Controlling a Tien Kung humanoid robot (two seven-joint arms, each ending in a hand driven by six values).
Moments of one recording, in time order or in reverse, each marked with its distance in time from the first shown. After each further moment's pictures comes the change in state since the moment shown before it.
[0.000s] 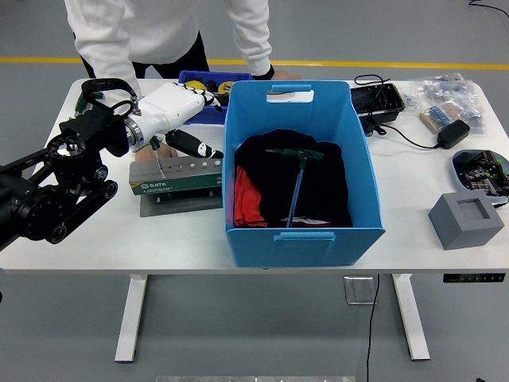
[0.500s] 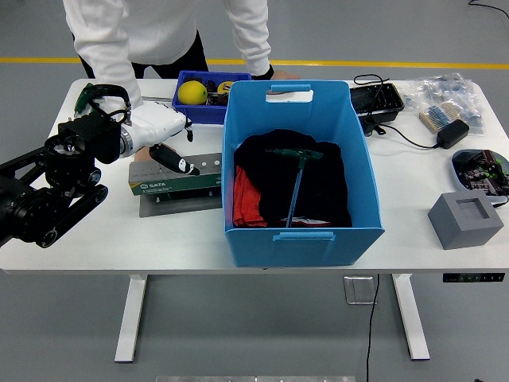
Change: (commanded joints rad) left arm 0.002 0.017 0.029 0.023 0.049 -0.145 0.069; right arm 0.002 0.001 -0.007 0.002 0.008 -0.001 0.000
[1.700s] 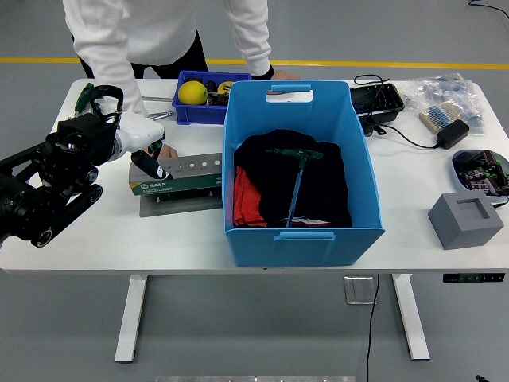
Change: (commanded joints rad) left arm -0.009 0.001 0.006 0.023 0.034 -0.130 0.107; right arm 0.009 -0.005 -0.014 0.000 0.018 0.001 0.005
